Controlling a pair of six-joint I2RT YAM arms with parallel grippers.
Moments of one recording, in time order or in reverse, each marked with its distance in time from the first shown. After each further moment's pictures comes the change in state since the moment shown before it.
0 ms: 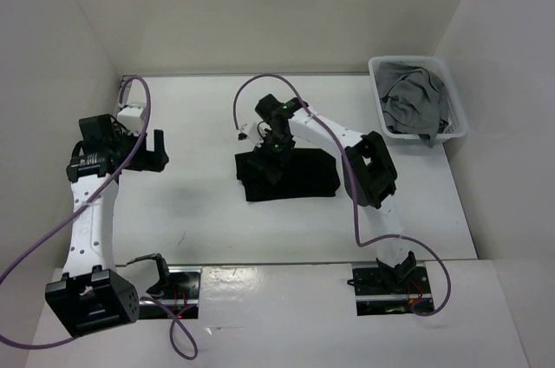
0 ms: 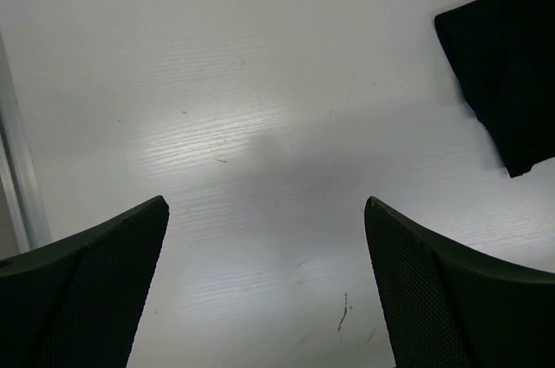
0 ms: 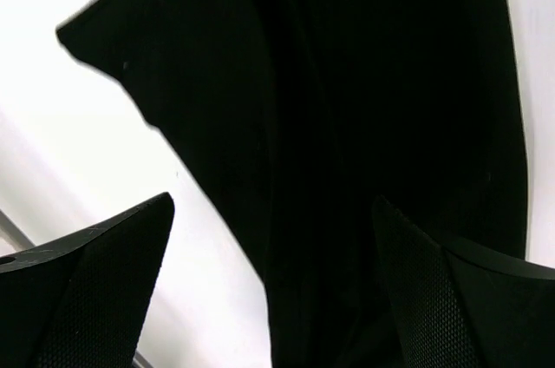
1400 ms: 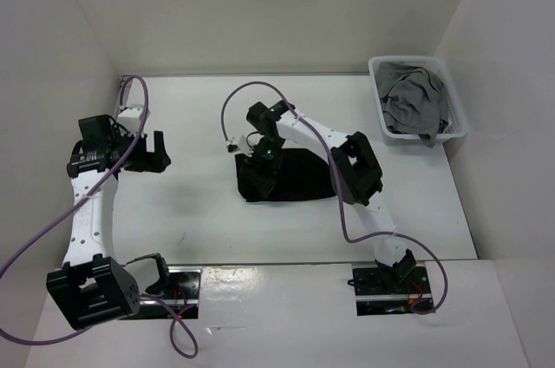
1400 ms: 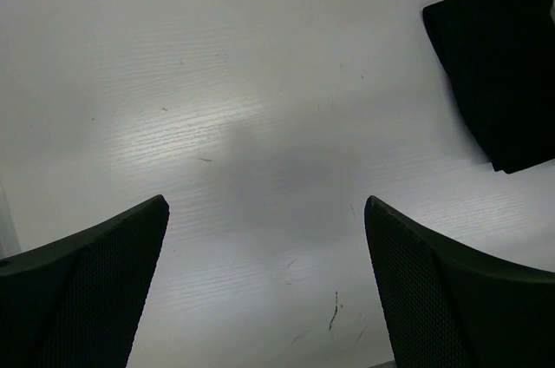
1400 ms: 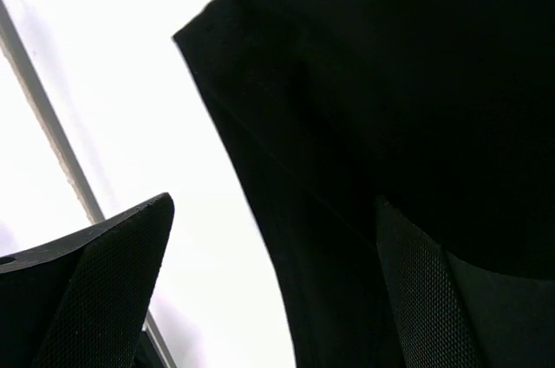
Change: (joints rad) left arm 0.056 0.042 -0.016 0.010 0.074 0.006; right arm 0.041 0.153 0.153 -0.159 -0.243 -0.116
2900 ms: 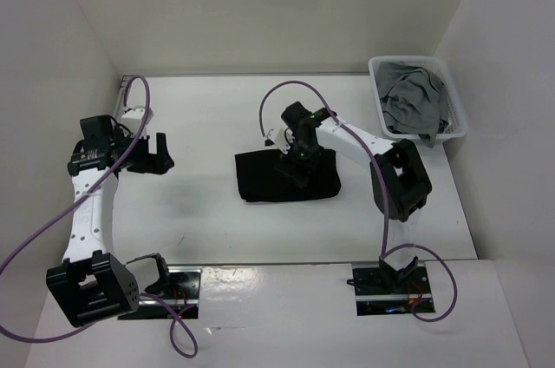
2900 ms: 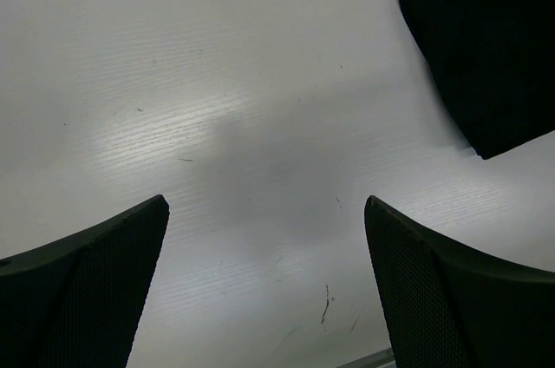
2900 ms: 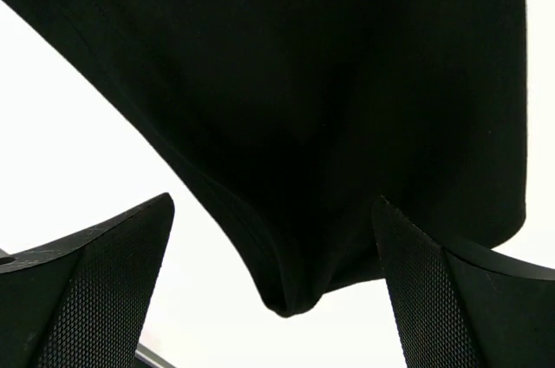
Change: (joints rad) left arm 0.000 0.017 0.000 -0.024 0.058 0.028; right arm -0.115 -0.391 -0.512 0.282 0.394 0.093
